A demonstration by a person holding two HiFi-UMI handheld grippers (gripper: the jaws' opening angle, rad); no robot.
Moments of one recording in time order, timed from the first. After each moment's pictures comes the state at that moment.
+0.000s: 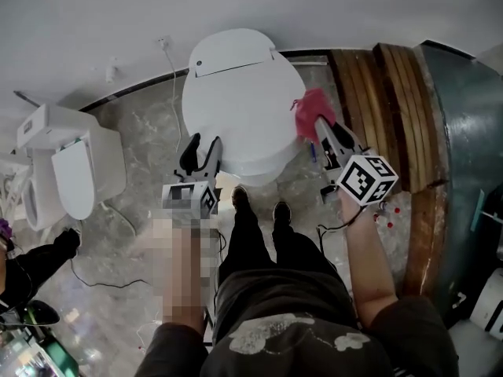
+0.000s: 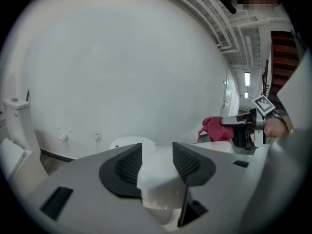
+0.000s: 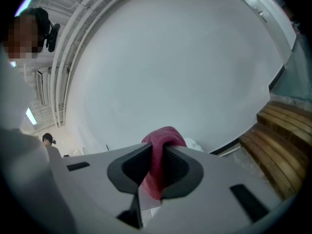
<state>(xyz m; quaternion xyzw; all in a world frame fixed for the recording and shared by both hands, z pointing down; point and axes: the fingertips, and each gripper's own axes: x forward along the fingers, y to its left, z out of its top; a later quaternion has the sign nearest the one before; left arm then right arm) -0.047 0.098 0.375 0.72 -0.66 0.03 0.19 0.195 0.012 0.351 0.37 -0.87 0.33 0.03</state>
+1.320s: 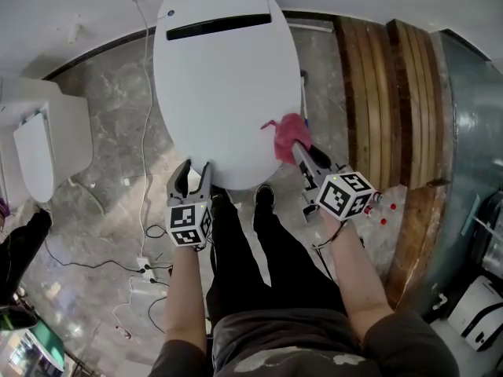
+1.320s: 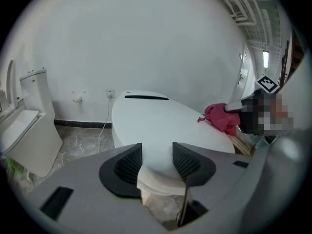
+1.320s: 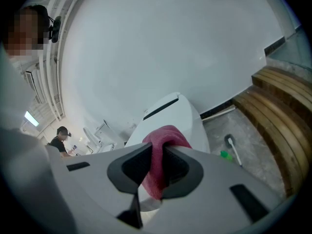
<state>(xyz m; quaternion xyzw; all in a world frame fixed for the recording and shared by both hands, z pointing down) -0.009 0.182 0.612 0.65 -0.69 0.13 0.29 0.208 0.074 0.577 0.32 -0.84 0.42 0.15</state>
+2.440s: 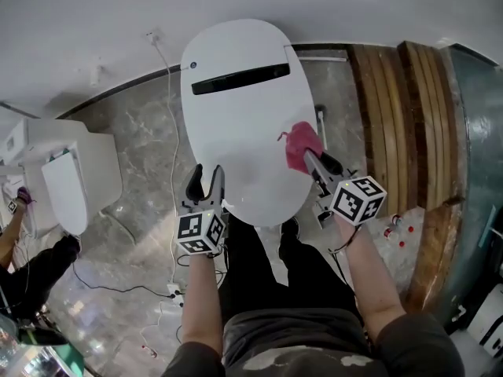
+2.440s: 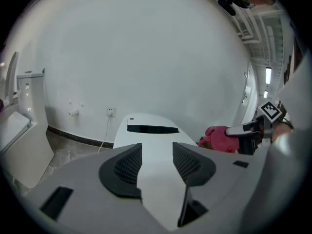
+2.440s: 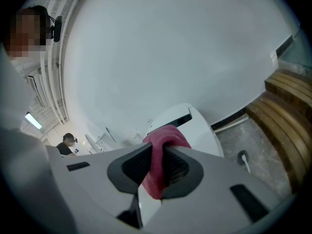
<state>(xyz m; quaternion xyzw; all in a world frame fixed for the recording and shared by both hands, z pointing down) -0.083 0.070 0.543 0.66 -0.71 0.05 0.26 0.144 -0.017 0.544 0.31 -0.85 0.41 0.12</state>
